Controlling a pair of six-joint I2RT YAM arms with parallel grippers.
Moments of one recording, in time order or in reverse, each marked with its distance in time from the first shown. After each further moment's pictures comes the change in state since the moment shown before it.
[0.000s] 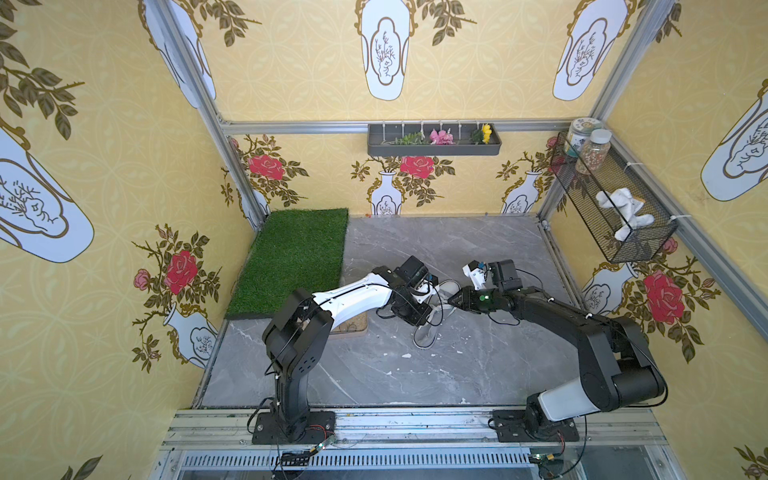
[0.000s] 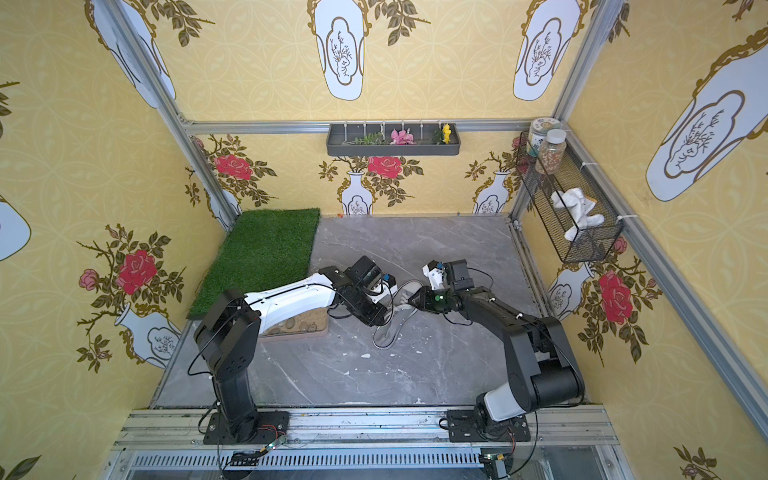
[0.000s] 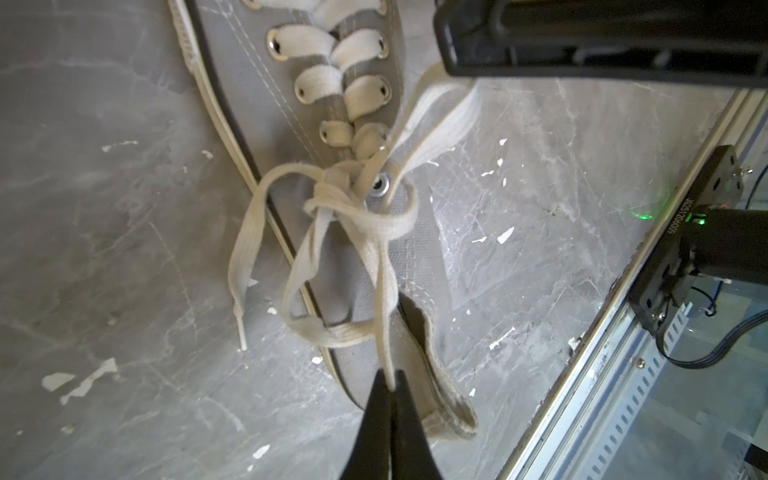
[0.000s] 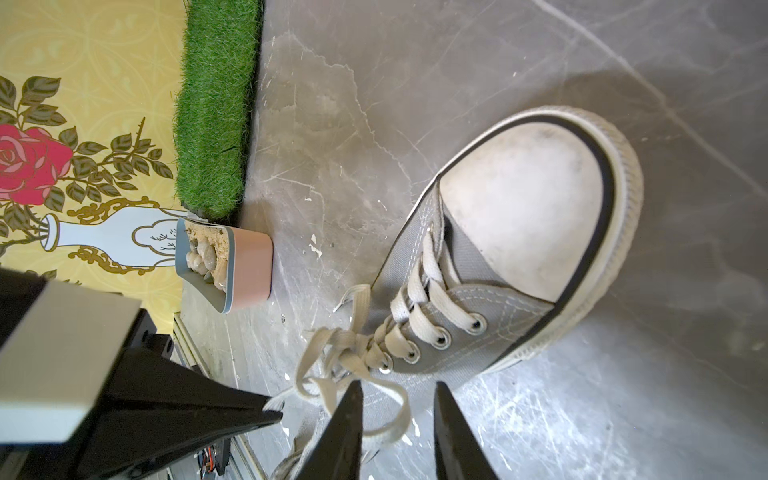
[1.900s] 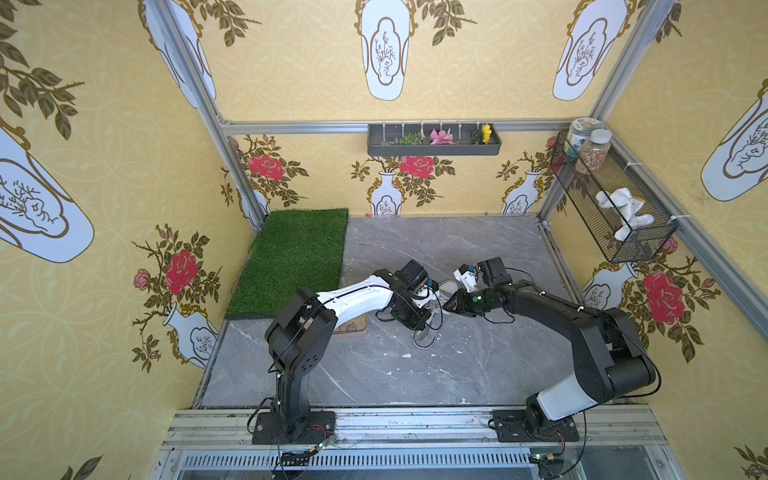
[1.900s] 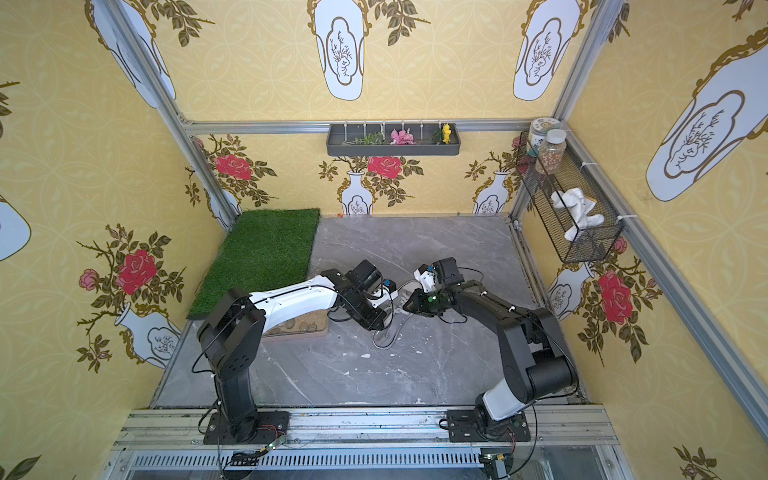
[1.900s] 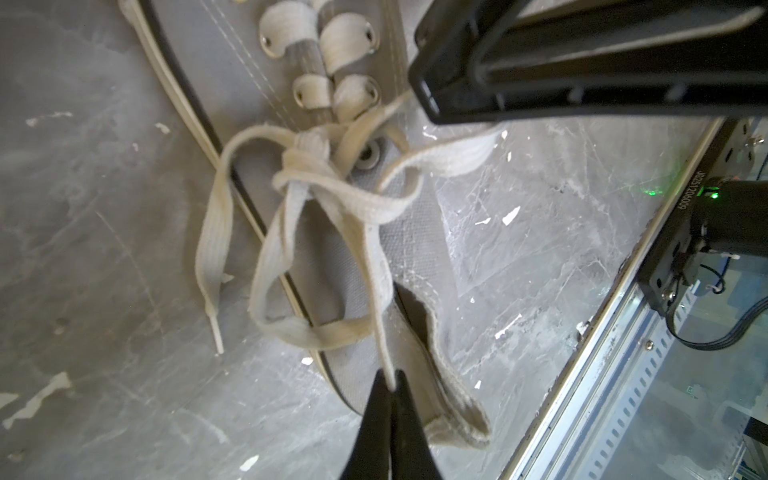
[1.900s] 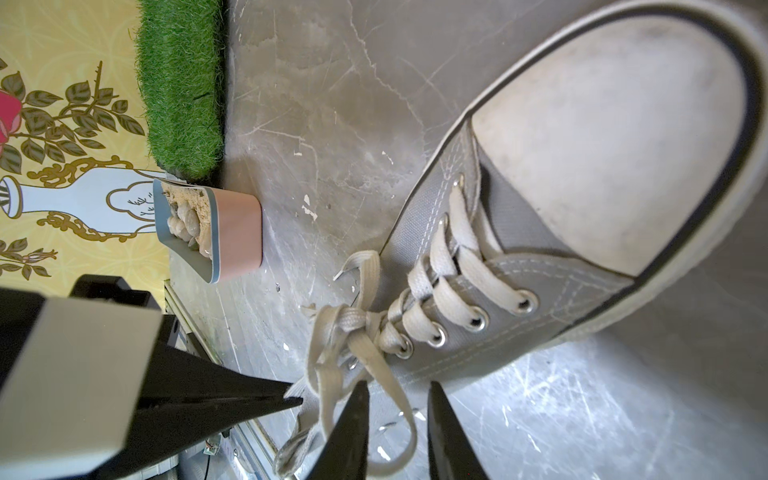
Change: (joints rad) left arm -0.003 0.018 -0.028 0.005 0.025 0.036; right arm 0.063 0.043 0.066 -0.153 0.011 -0.032
